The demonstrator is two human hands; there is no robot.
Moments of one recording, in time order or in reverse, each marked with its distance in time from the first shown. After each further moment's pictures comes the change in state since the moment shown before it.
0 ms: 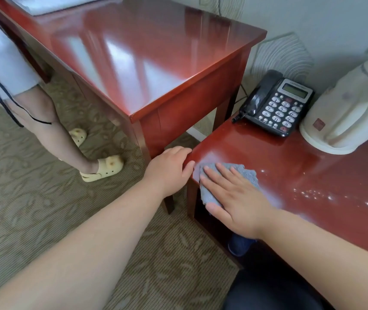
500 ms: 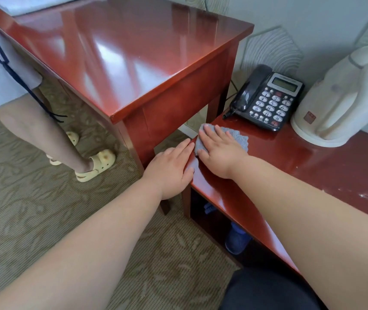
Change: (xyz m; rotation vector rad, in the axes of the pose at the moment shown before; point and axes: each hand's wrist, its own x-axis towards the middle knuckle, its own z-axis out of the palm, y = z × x) left_hand 0.011 0.018 0.007 0.126 -0.139 0.128; right_hand 0.099 0.051 -0.021 0.079 -0.014 0.309
